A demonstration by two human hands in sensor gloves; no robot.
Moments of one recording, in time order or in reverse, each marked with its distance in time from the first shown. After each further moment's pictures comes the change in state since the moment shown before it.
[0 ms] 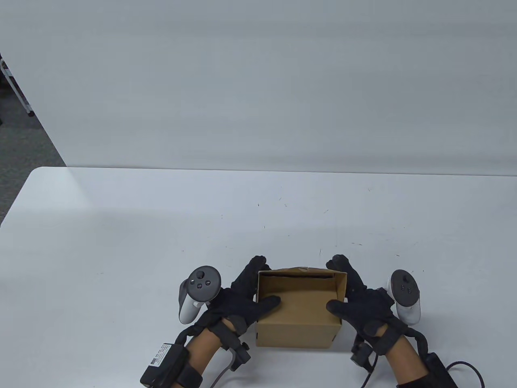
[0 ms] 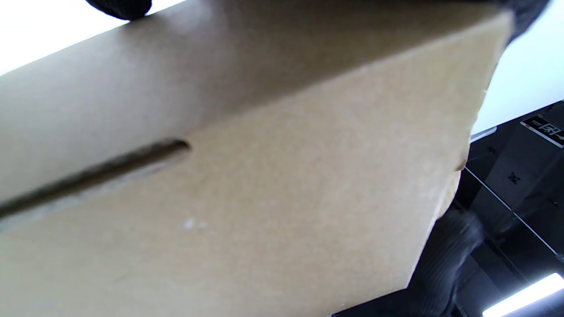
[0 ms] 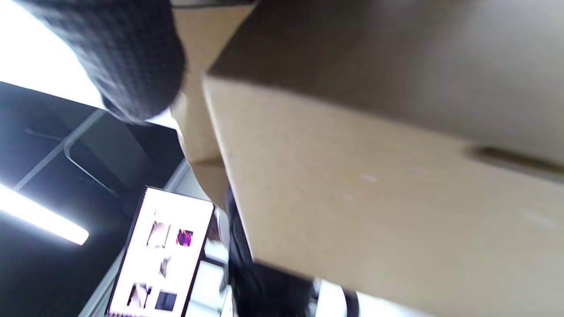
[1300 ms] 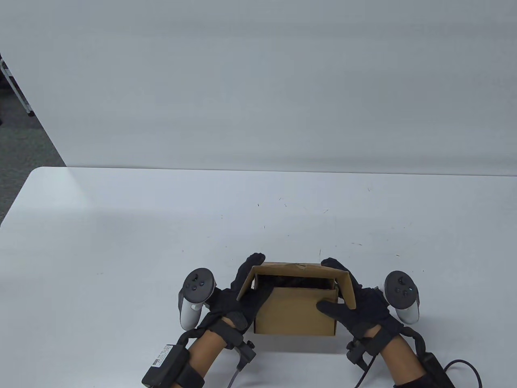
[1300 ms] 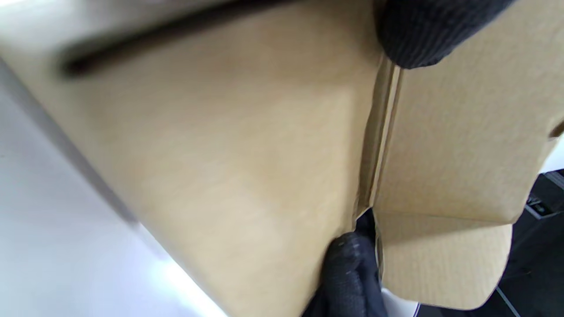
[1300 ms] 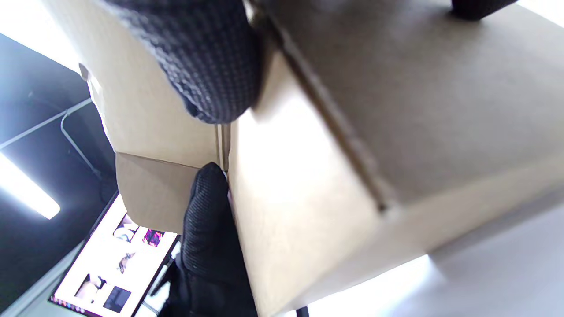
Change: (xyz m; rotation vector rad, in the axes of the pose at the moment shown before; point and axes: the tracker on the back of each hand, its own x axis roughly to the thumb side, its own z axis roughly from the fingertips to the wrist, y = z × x) left_hand -0.004 -0.003 0.003 0.102 0.000 0.221; right_hand 0.021 0.008 -0.009 -0.107 -0.099 0.222
